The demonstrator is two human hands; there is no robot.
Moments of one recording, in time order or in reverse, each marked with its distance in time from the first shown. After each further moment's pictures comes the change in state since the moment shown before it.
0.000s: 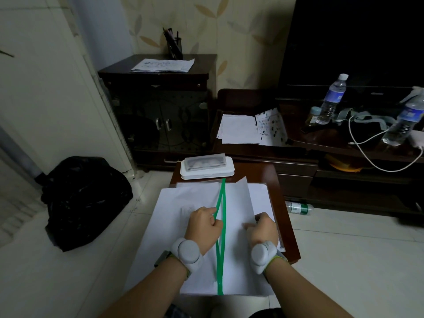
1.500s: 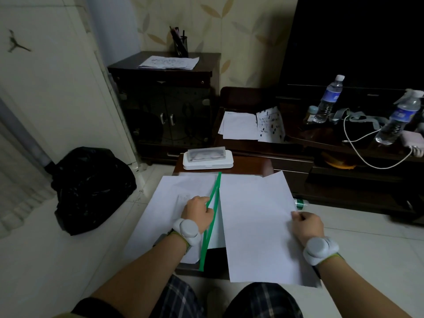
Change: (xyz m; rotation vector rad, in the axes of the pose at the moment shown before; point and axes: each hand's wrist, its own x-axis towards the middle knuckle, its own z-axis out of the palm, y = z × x) left_hand -0.019 0.005 -0.016 0.072 -0.065 -0.141; right_hand 0.003 0.068 -0.095 0.055 0.128 0.017
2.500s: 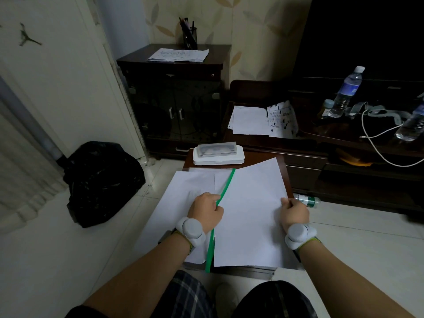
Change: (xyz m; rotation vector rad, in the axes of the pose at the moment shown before) left_hand -0.001 -0.009 -0.009 -0.026 0.011 0.100; right_hand -0.006 -0.041 0.055 0.038 0.047 -0.018
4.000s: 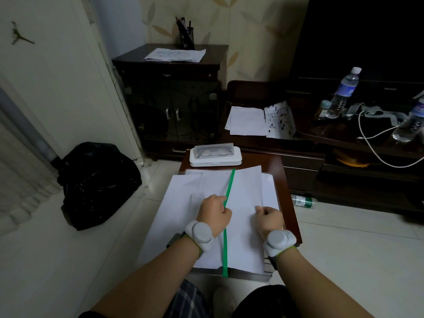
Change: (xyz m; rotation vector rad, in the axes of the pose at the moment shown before) left_hand 0.010 0.009 0.027 -0.023 0.022 0.017; right_hand -0.030 -0.015 0.034 0.168 -0.142 0.053
